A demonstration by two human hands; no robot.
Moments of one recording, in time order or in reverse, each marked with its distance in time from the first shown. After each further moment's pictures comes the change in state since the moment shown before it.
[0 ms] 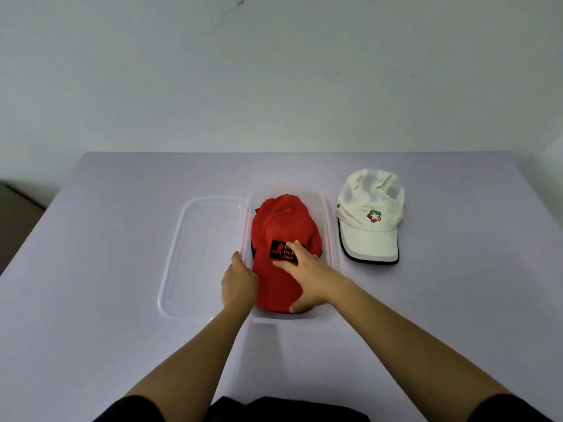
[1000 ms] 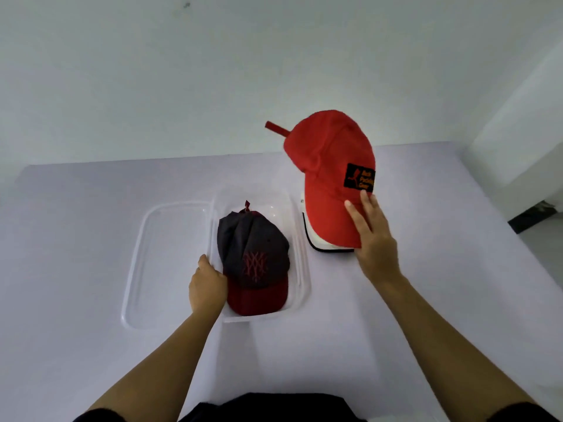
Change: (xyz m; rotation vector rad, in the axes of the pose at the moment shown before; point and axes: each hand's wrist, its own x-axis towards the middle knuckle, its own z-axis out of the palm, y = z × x) left_hand 0.001 -0.006 0.008 0.037 0.005 0.066; right_hand -0.105 0.100 -0.019 -0.107 1.119 0.244
